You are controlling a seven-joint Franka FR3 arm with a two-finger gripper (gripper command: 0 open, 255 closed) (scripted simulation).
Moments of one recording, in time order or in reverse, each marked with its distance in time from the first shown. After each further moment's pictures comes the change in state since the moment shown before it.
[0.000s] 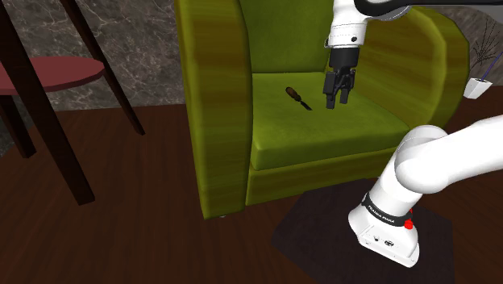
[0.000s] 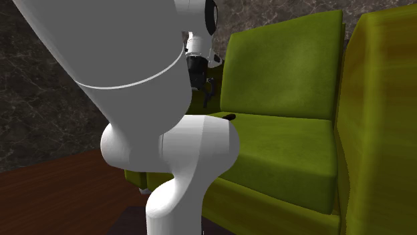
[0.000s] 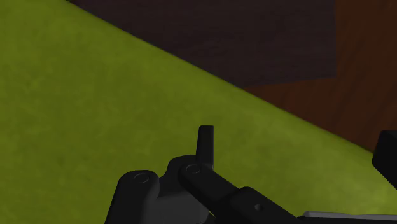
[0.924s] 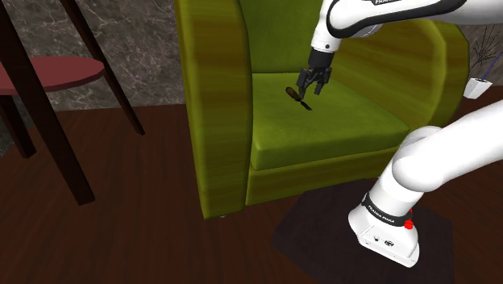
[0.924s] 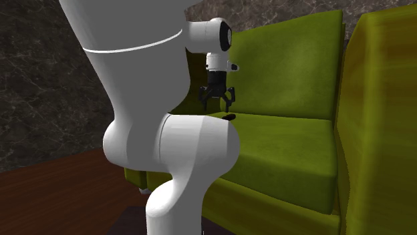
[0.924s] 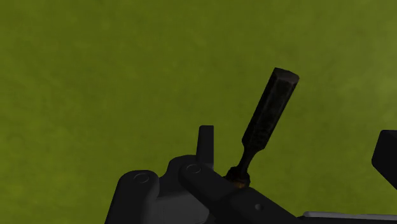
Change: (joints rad) arm -0.080 0.205 -0.057 0.015 -0.094 0.462 0.003
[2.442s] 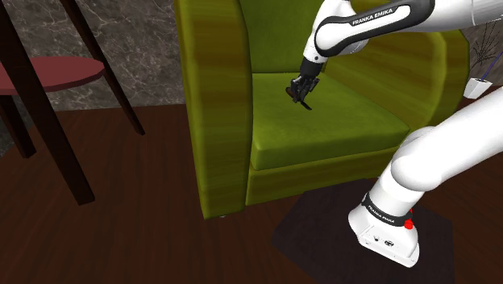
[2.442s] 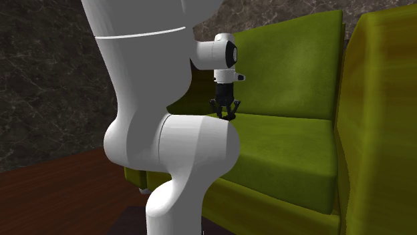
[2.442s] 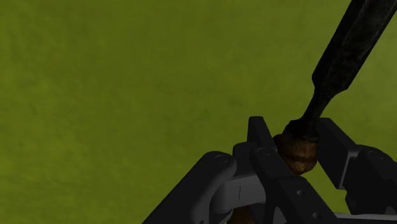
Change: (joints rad) arm -0.027 0.130 -0.031 -0.032 -0.025 0.281 0.007
